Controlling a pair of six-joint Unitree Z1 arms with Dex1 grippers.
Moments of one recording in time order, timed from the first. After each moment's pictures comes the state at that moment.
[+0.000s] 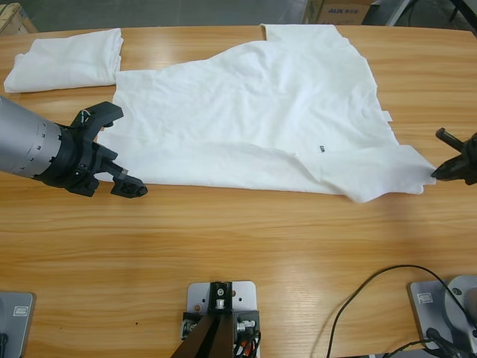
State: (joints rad) arm 0 -0.74 1.66 -1.05 0.67 -0.09 -0.28; arm 1 -0.03 1.59 -0.76 0.69 0.10 0.80
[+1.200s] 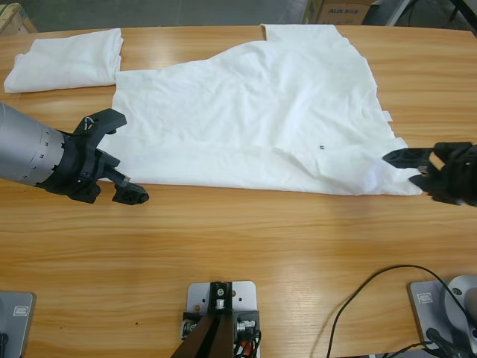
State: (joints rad) arm 0 -0.76 1.66 -1.03 0.66 -0.09 -0.28; arm 1 0.78 1.17 -0.53 0.35 -0.18 1.44
